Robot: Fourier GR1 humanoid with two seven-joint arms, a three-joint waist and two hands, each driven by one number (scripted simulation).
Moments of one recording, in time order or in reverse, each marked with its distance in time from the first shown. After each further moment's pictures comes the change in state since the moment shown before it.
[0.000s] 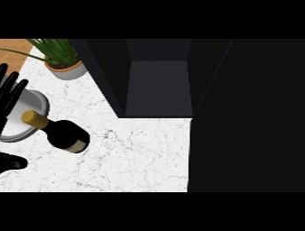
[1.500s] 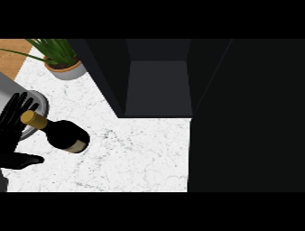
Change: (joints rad) left arm -0.021 0.064 0.058 0.632 -0.246 -0.236 -0.457; right arm 0.029 0.063 0.040 -0.012 0.041 0.031 0.002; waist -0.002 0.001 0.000
